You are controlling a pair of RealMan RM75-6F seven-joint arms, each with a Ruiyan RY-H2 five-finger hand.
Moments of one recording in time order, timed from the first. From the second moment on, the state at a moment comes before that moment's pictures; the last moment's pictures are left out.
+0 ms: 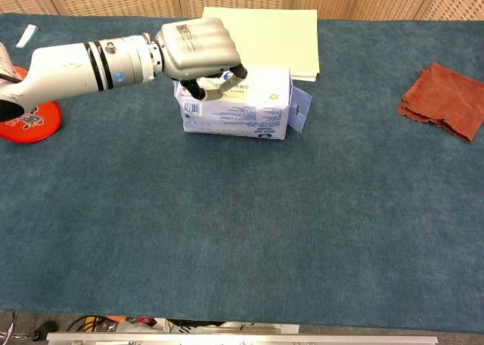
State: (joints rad) left arm -1.13 -1.53 0.00 -1.08 1.77 0.90 -0.03; right arm 0.02 -0.99 0.13 -1.73 -1.38 1.54 -0.04
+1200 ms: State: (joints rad) left arm -1.05 -1.49 -0.05 -1.19 1.61 0.95 0.06; right arm 0.02 -0.97 0.13 -1.73 -1.44 1.55 -0.02
